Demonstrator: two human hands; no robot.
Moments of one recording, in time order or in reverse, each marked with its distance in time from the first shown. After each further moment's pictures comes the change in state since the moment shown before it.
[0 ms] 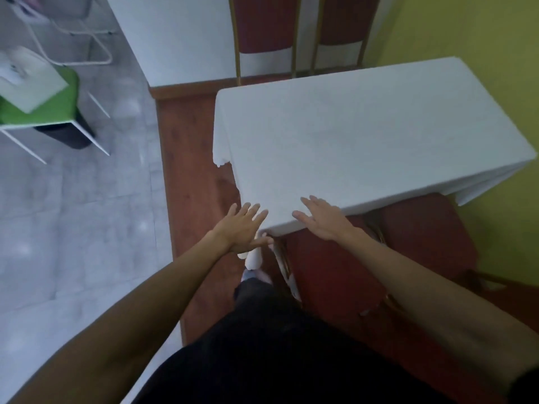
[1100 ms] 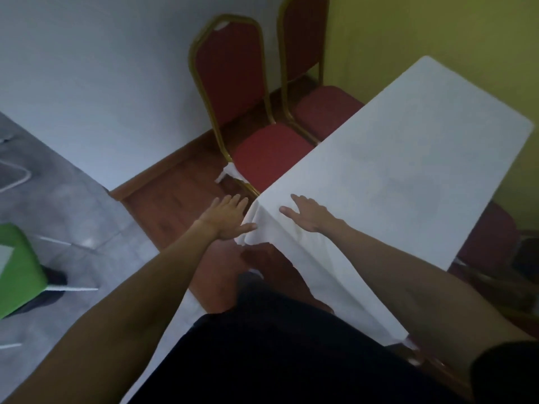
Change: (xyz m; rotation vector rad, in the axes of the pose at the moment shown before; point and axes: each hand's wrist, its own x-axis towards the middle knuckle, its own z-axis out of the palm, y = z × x) left_hand 0.244 -0.522 -0.179 0.062 -0.160 0.244; right_hand 0.430 -0.231 -0.145 0.265 0.050 0.489
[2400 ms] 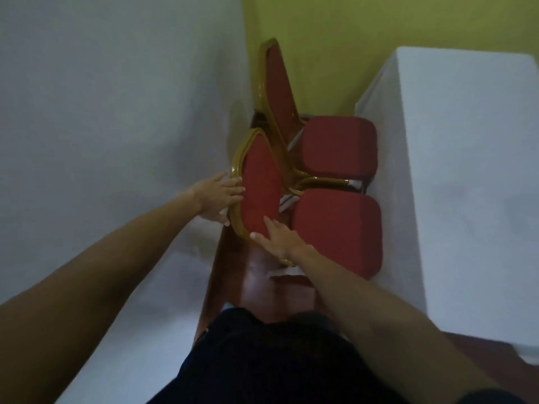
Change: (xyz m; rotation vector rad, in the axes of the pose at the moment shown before) left_hand 0.466 -0.427 -0.395 1.155 -0.031 0.862; right_hand 0.467 -0.318 -0.217 0.606 0.145 0.342
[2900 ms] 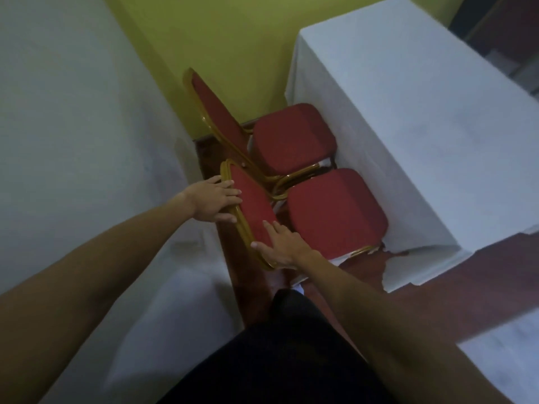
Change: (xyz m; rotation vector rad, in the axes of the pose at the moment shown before) left_hand 0.078 -0.139 -0.002 0.121 0.198 0.425; right_hand 0.046 -0.070 -0.005 0.222 0.242 0.210
